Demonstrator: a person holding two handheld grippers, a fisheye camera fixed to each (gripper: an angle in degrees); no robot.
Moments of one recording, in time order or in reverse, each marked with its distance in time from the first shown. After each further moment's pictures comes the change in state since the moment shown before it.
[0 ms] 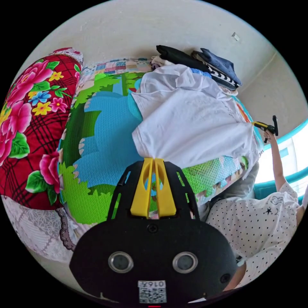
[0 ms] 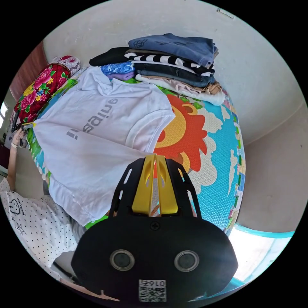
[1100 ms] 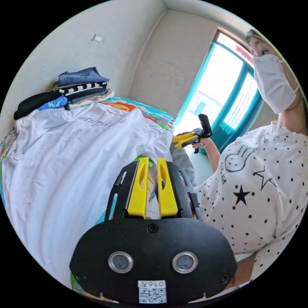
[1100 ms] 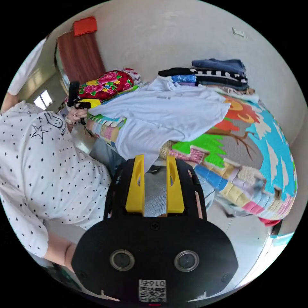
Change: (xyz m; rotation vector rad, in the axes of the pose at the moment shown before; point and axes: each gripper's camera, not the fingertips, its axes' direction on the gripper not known) left arm 0.370 0.108 0.131 0.188 0.610 0.654; right arm -0.263 0.316 -0.059 0.273 -0.386 -0.015
